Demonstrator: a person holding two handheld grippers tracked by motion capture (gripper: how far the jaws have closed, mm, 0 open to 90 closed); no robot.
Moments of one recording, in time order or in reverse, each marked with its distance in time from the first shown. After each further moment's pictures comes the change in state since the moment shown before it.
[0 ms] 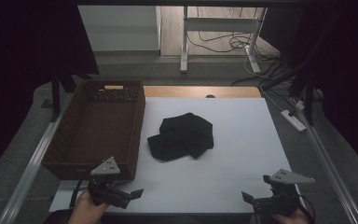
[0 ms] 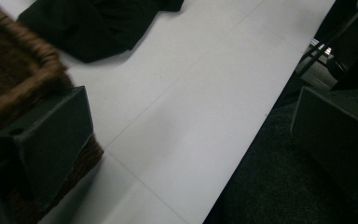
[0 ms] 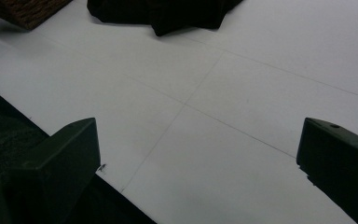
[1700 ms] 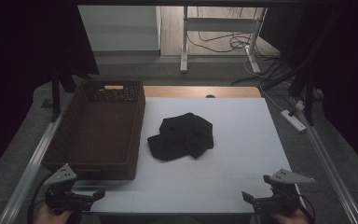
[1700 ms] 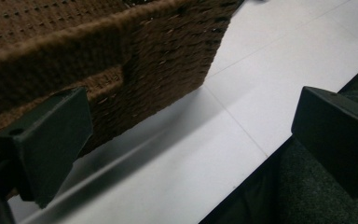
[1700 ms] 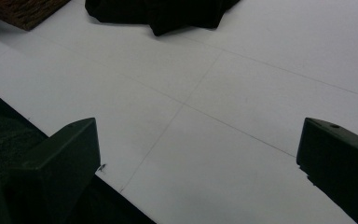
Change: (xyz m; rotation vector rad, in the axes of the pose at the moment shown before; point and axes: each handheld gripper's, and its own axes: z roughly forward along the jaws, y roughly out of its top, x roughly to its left) left arm 0.037 -0.061 -0.067 -0.046 0.201 -0.150; right arm 0.000 0.000 0.000 0.002 -0.006 0.009
